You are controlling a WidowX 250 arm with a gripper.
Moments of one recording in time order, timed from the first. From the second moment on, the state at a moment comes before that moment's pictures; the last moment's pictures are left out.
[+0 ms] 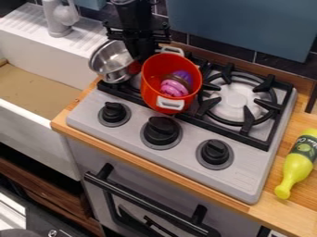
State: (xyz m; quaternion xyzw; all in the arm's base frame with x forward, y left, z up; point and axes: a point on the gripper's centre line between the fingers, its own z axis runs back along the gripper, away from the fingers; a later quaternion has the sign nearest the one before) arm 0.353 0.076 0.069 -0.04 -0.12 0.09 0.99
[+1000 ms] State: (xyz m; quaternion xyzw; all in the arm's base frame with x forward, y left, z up) arm 0.365 0.085 0.089 -0.03 -0.14 0.15 0.98
